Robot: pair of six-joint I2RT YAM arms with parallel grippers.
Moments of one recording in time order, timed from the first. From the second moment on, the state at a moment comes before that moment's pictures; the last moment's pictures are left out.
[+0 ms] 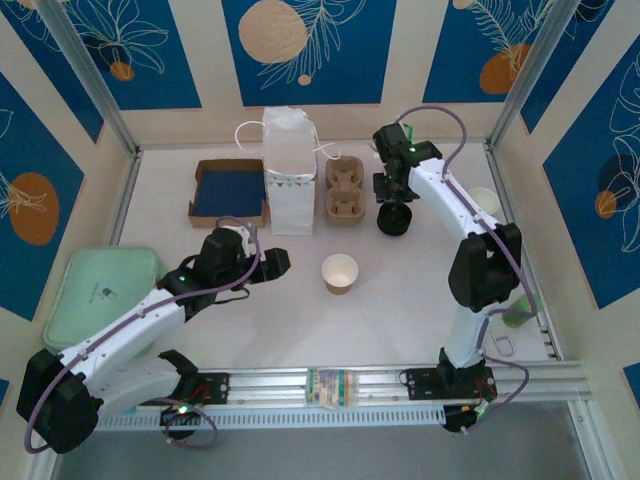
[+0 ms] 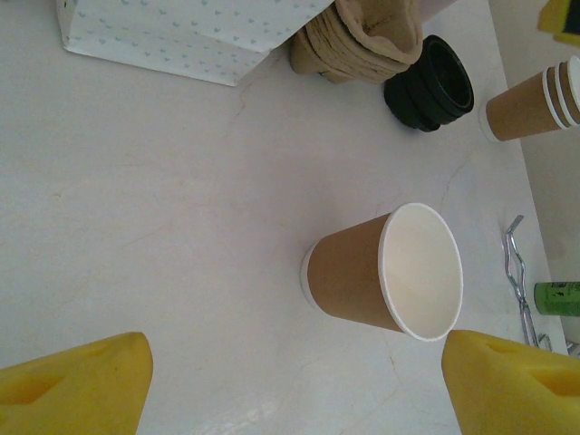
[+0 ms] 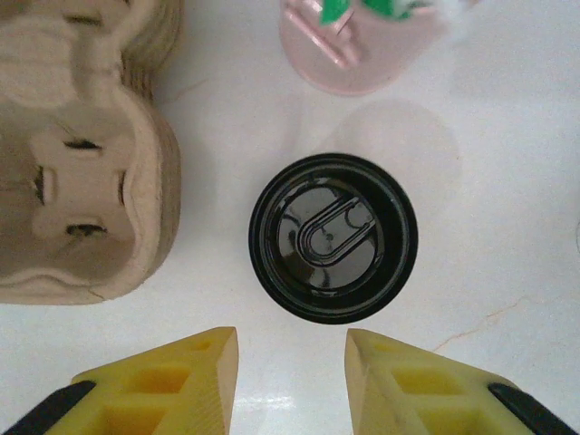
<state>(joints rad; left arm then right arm) -0.61 1.01 0.67 -0.31 0.16 -0.75 0.33 1.84 1.73 -1.07 0.19 0.30</state>
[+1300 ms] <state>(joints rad) -0.61 0.99 0.67 -0.32 0.13 -0.75 0.17 1.97 1.55 -0.59 0.11 0.40</state>
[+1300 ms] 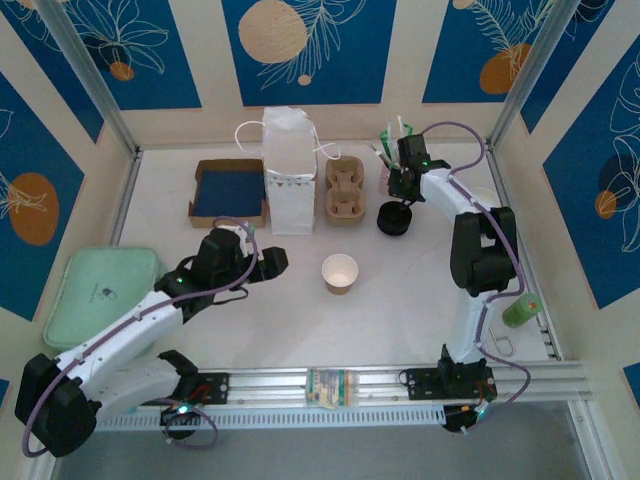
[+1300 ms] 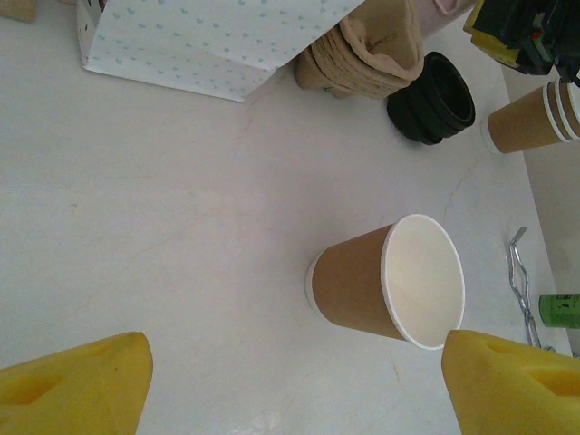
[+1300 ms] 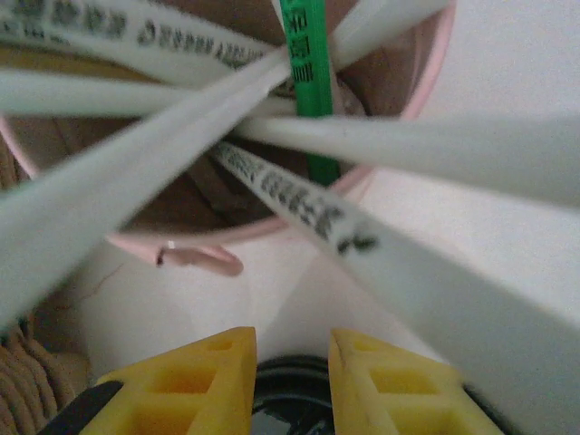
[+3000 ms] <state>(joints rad) -0.61 0.92 0.67 -0.36 0.10 -0.75 0.12 2.11 1.81 -0.68 0.11 0.38</state>
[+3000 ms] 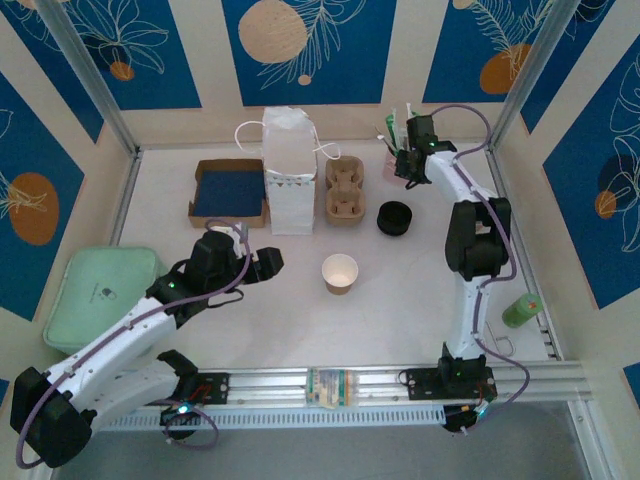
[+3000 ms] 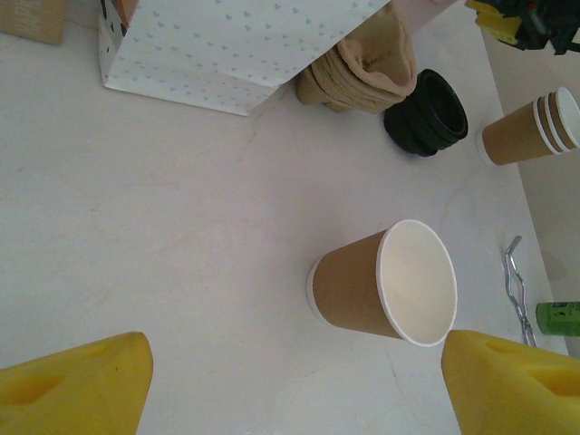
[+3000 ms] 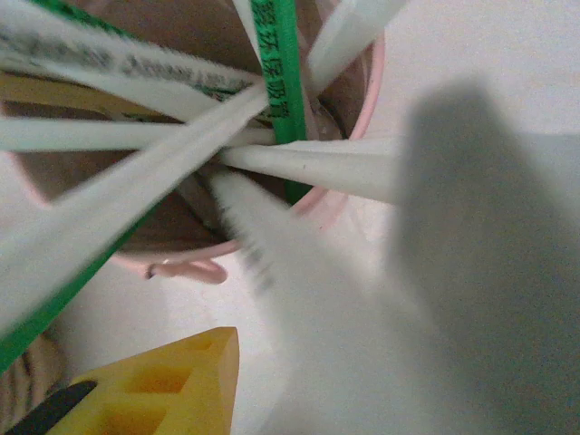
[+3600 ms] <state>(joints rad) -0.61 0.94 0.64 -0.35 0.11 -0.75 0.26 1.76 1.58 -0.80 0.08 0.34</state>
